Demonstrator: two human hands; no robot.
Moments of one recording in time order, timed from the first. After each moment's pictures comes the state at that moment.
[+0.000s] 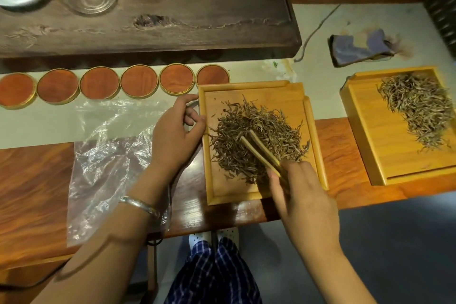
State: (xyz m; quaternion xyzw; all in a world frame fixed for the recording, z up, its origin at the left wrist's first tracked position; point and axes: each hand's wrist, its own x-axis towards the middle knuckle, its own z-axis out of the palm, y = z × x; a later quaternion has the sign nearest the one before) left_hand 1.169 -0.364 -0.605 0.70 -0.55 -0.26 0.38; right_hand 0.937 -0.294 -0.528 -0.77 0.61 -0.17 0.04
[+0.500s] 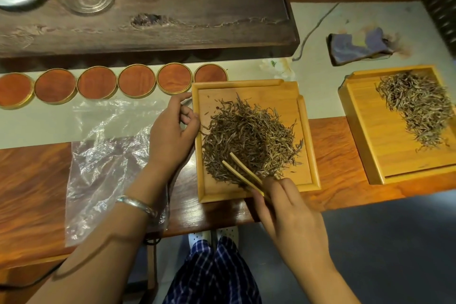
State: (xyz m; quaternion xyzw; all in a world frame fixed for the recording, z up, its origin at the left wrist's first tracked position) left_hand 1.171 -0.364 -0.611 0.71 -0.53 -0.25 0.39; right_hand 0.936 -0.272 -0.536 -0.81 0.56 -0.13 0.05
